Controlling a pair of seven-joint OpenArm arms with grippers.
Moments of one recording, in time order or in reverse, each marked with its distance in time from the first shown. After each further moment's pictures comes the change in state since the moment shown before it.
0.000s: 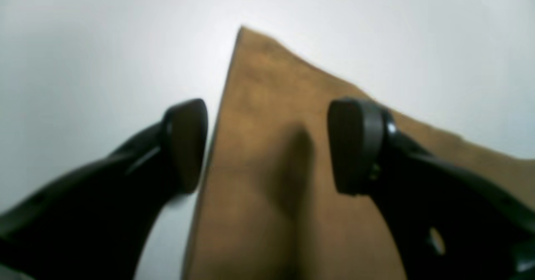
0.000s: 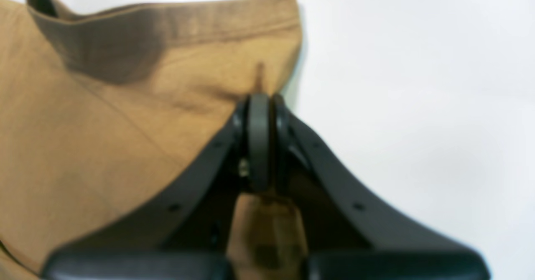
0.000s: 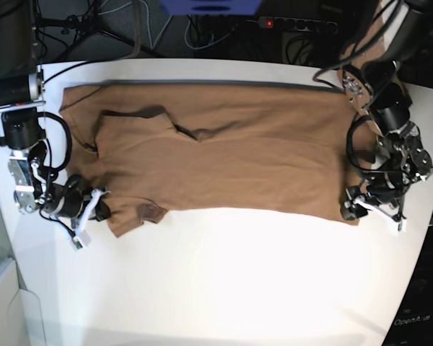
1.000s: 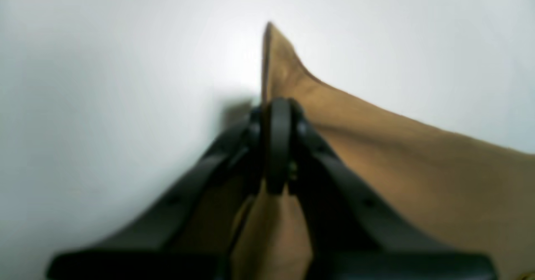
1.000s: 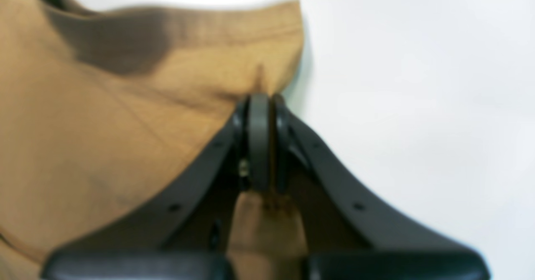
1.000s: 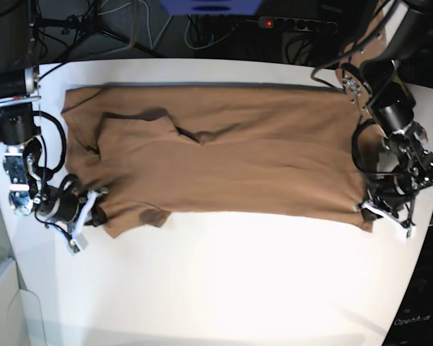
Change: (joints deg) left arm 0.4 0.5 -0.1 9.9 -0.2 0.0 7.3; right arm -2.4 1.9 0.2 8.3 -0.5 0.0 -0.3
